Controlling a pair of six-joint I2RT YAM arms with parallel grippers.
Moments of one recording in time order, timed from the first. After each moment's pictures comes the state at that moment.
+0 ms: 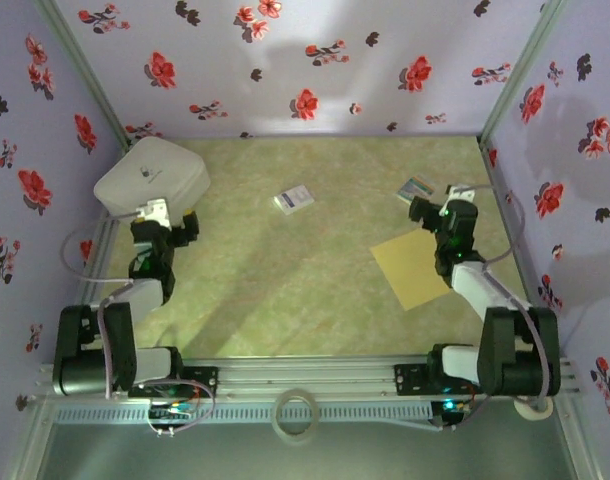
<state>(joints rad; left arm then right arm) 0.01 1.26 0.41 0.55 -0.11 -0.07 0.00 1.23 0.61 0.22 0.11 0.28</state>
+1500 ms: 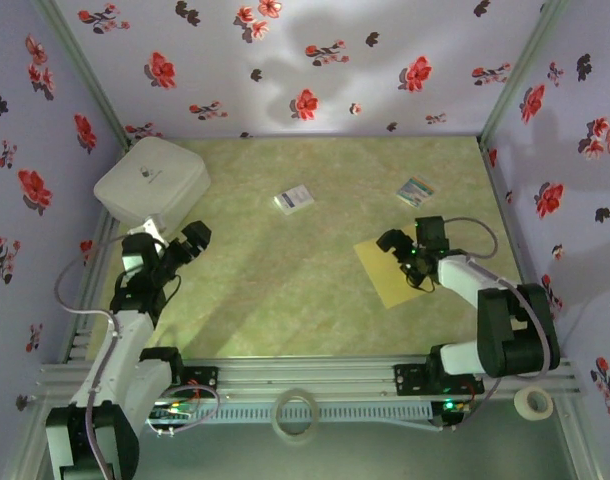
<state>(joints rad) -0.01 0.80 0.41 -0.06 0.27 -0.71 0.17 1.37 0.57 -0.18 -0.22 0.94</state>
